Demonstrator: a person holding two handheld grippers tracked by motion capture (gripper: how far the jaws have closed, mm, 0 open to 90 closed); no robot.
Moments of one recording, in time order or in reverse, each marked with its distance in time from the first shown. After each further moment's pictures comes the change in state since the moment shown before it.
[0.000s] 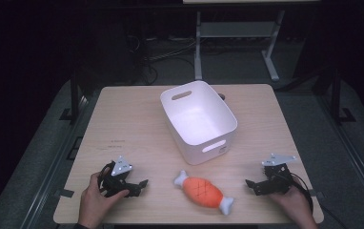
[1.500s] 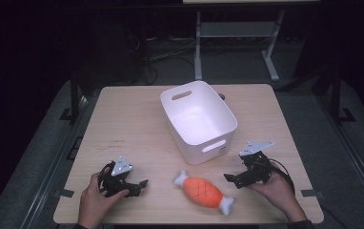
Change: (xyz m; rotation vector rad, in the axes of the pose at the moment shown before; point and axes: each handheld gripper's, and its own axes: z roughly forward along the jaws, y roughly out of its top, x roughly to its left) left arm 0.000 0.000 0.000 0.000 0.000 -0.001; right arm 0.042 0.069 0.000 -0.024 0.178 -0.120
